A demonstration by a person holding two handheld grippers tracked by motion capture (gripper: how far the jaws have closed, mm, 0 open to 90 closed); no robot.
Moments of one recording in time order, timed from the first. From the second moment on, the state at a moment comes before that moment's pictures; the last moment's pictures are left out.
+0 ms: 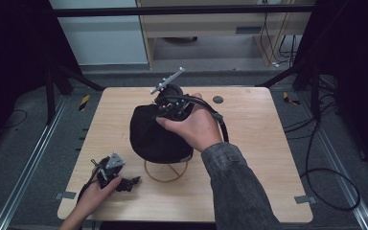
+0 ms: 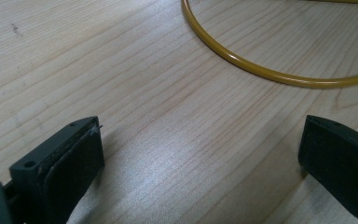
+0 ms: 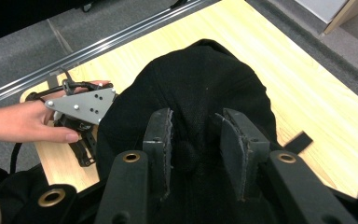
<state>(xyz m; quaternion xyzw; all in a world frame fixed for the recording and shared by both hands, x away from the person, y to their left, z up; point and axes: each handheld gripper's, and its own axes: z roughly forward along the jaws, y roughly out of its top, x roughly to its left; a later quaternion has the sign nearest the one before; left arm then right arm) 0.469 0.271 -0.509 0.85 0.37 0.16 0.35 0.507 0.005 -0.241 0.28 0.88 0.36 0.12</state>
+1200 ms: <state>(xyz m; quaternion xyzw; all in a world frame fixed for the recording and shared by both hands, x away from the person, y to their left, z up) 0.469 0.271 -0.509 0.85 0.37 0.16 0.35 0.487 -0.021 -0.235 0.29 0.85 0.41 0.15</state>
